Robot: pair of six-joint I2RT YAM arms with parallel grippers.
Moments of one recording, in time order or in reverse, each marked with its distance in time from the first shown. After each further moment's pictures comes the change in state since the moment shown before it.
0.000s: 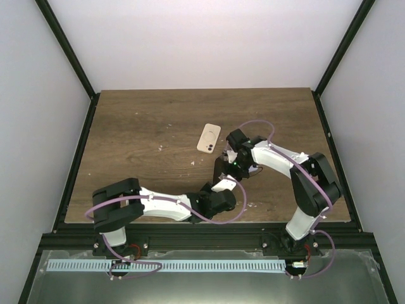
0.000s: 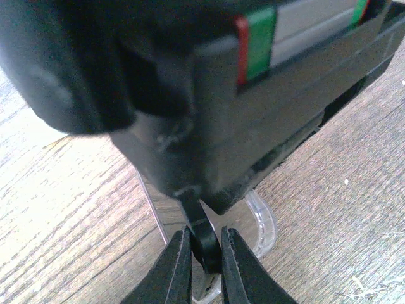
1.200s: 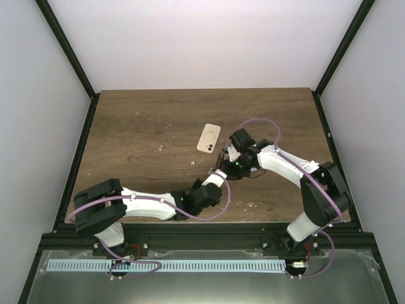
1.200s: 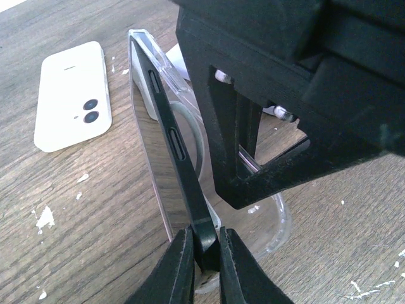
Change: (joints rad) left arm 0.069 -0.153 -0.161 0.182 0.107 0.014; right arm 0.004 -0.113 -0.063 0.090 -0.006 -0.019
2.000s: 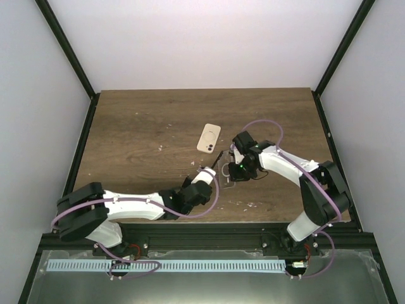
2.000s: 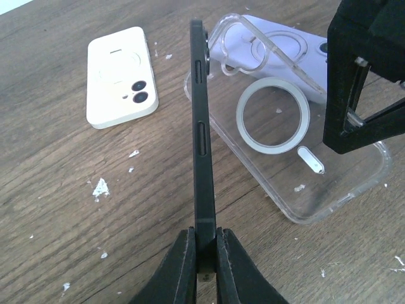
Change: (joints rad) left arm 0.036 -0.122 -0.068 -0.074 -0.012 -0.025; right arm -0.030 0.006 -0.035 -0.032 0.156 -0.049
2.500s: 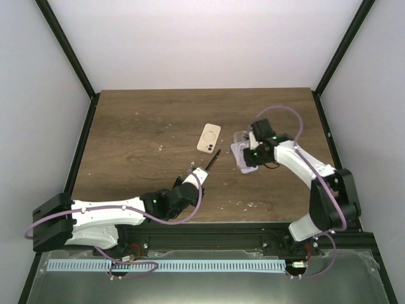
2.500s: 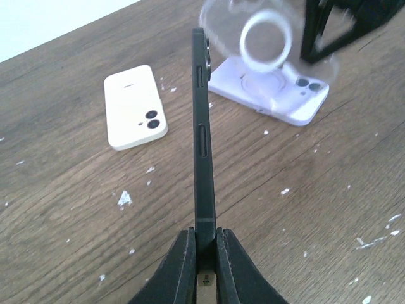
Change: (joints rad) left arm -0.032 -0.261 -0.055 -0.083 0.010 0.058; right arm -0.137 -0.040 0.056 0.021 0.157 -0.148
